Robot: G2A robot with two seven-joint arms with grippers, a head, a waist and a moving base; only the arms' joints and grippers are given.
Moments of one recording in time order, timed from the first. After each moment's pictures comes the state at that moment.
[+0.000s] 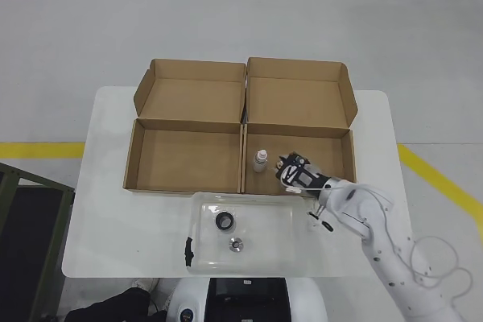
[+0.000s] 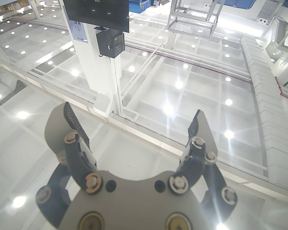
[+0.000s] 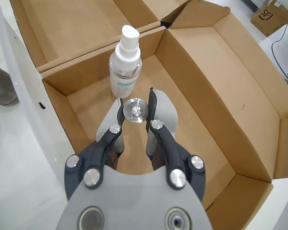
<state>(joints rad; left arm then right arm) -0.42 -0.34 -0.17 -1.17 3.07 0.50 0.07 -1.16 -1.14 1.16 -1.71 -1.41 -0.52 0.39</state>
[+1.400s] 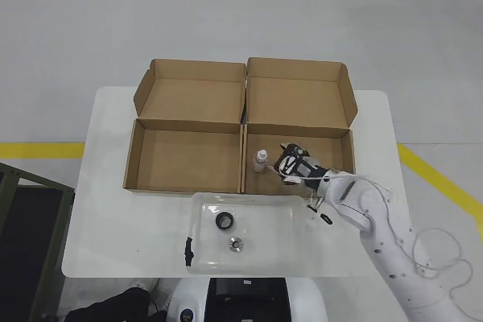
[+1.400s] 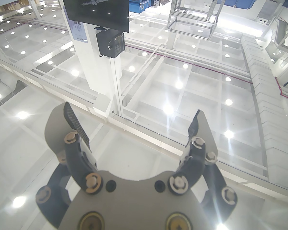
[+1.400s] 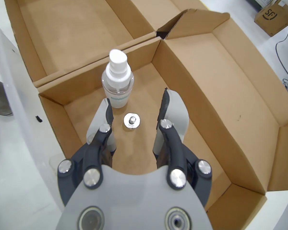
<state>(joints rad) -0.42 -0.34 -0.17 -1.17 3.07 0.50 0.07 -1.14 -1.14 1.18 -1.77 -1.35 -0.54 0.43</state>
